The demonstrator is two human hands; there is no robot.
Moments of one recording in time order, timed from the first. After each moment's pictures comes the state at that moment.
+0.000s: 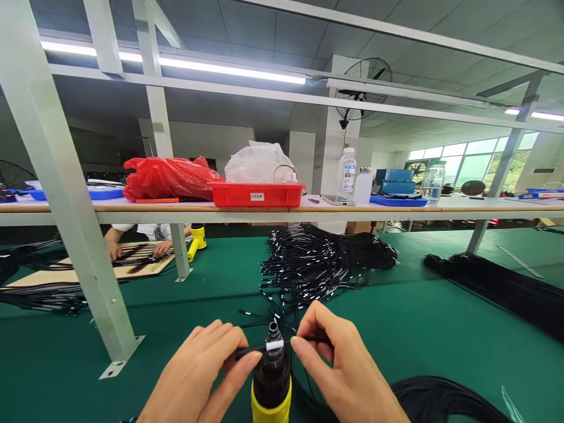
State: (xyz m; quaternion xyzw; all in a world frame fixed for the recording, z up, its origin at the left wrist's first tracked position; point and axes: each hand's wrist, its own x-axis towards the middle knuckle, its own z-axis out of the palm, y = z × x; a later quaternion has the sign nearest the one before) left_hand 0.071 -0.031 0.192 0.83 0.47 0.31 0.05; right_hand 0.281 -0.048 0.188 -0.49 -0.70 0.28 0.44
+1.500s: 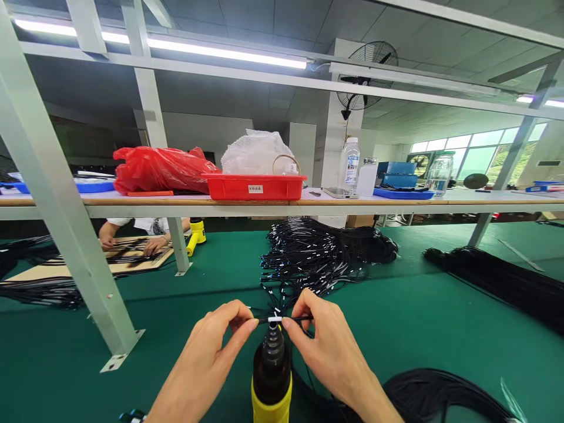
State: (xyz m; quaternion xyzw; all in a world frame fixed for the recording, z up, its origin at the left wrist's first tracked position) left_hand 0.080 0.008 0.179 0.76 0.52 0.31 0.23; right_hand 0.275 -0.011 0.169 -0.57 -0.69 0.17 0.42
